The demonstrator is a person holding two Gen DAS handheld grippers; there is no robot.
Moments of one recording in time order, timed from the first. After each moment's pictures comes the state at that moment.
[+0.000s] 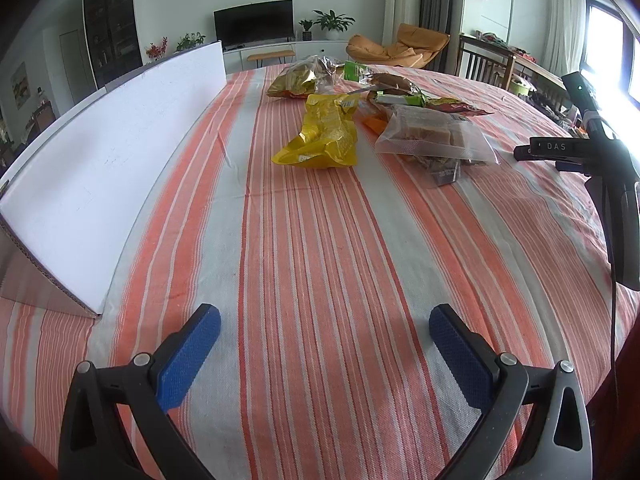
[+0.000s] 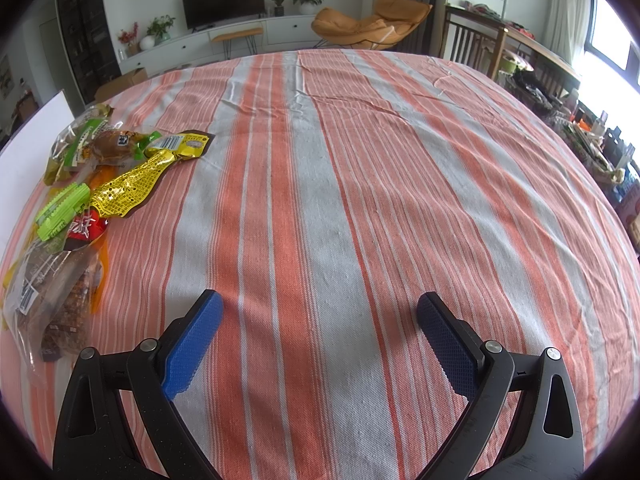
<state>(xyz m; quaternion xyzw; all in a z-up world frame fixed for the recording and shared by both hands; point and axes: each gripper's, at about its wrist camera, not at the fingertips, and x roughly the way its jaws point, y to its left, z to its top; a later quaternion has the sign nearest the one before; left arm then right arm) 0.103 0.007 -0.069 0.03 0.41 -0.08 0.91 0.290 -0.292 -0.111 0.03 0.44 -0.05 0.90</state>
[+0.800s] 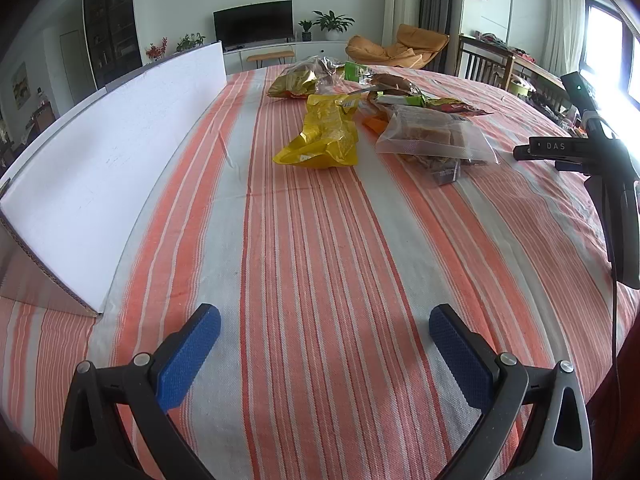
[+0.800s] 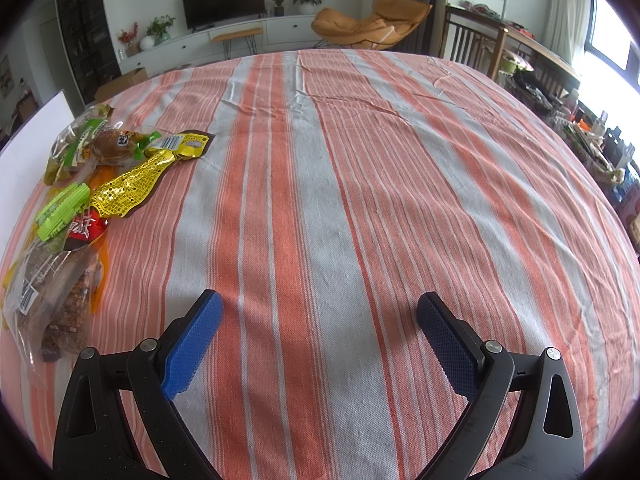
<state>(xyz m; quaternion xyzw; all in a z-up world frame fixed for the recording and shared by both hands) 0.102 0.009 -0.069 0.03 0.41 -0.08 0.91 0.290 -0.293 -0.111 0.03 0.44 -0.05 0.90</state>
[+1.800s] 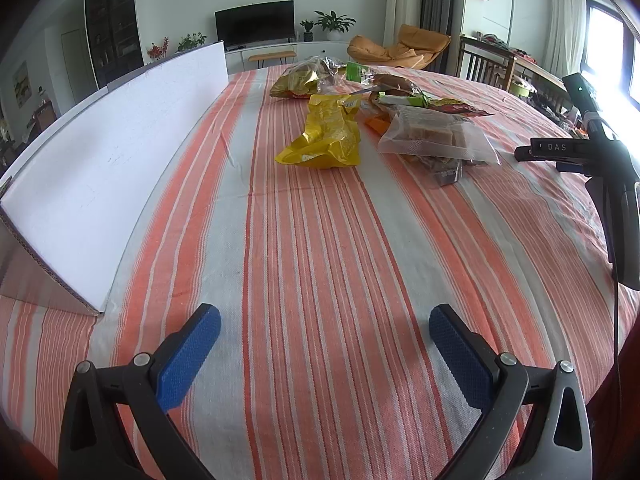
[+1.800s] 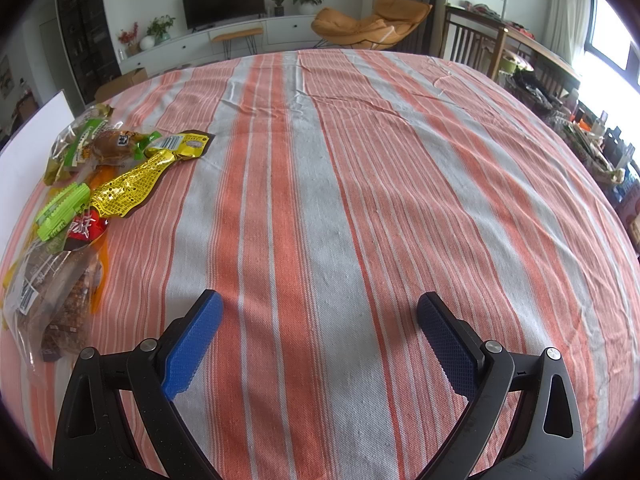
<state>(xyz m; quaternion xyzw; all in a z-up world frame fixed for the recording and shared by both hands) 0.101 0.010 -0.069 0.03 0.41 -0.07 0.91 0.290 -0.293 -0.111 0.03 0.44 -0.05 0.90</state>
